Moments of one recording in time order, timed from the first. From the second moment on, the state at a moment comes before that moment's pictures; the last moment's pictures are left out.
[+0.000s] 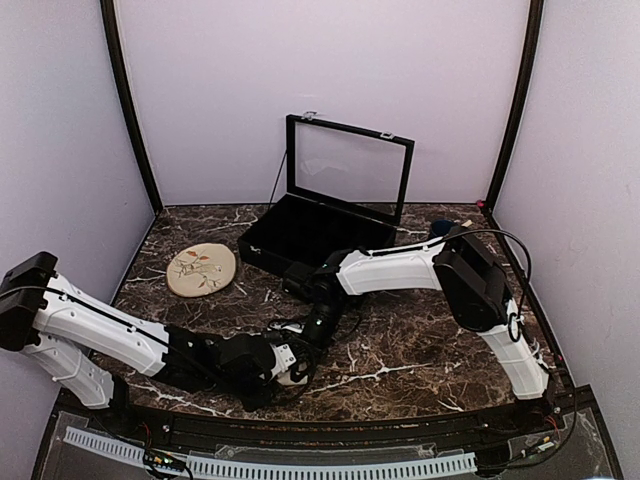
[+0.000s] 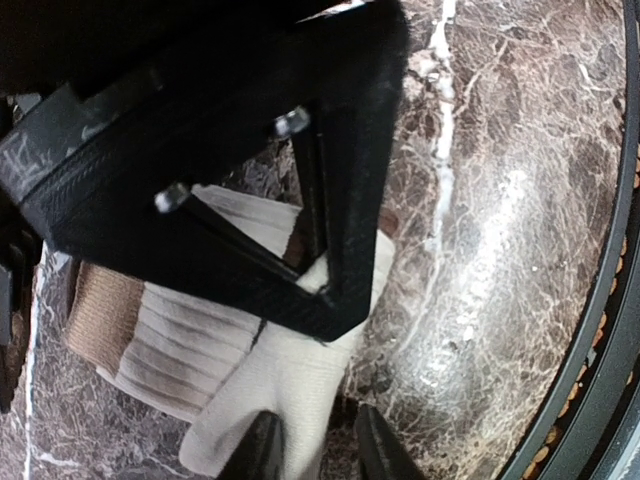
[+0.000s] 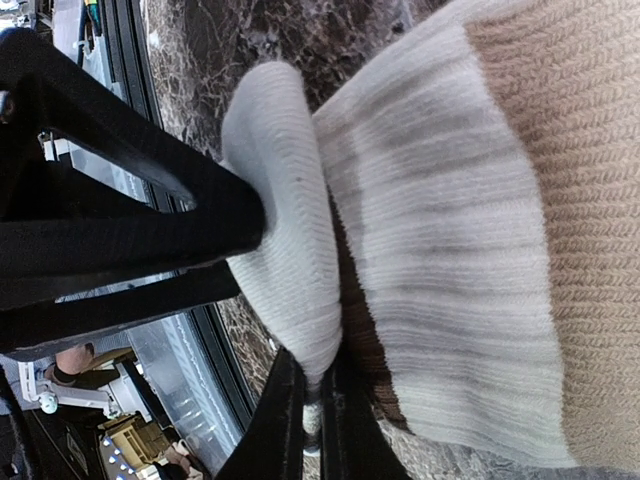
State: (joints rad) left arm -1.31 1.46 0.62 -0.18 -0.23 -0.16; right arm 1.03 2.35 1.80 -0.95 -0.81 -0.07
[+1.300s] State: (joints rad) left arm -1.32 1.59 0.72 -0.23 -0.36 -0.20; right arm 1.00 2.36 1.79 -0.95 -0.83 -0.07
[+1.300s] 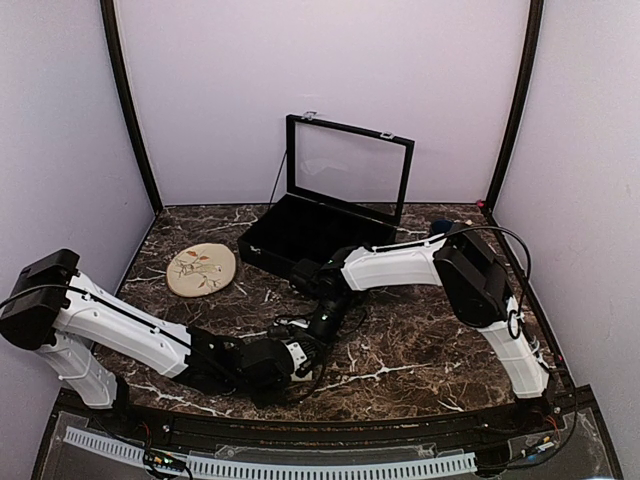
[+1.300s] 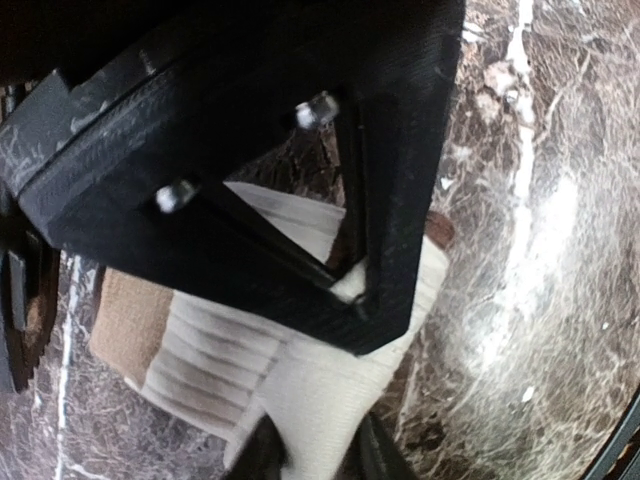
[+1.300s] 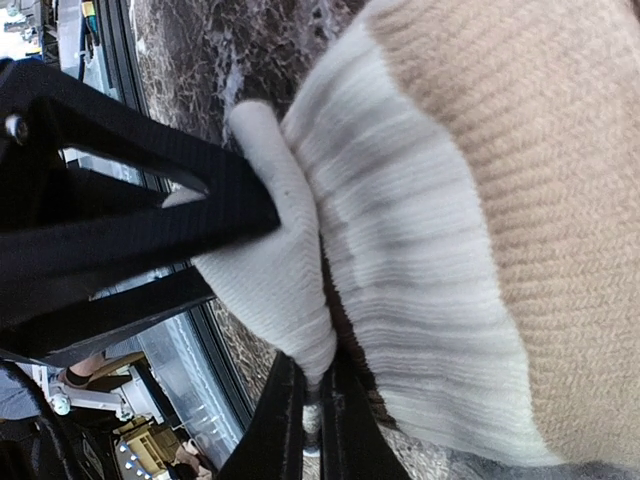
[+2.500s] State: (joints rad) left arm -1.22 1.50 0.64 -0.15 -0.14 -0.42; right arm 0.94 2.22 1.62 -0.74 -0.77 0.02
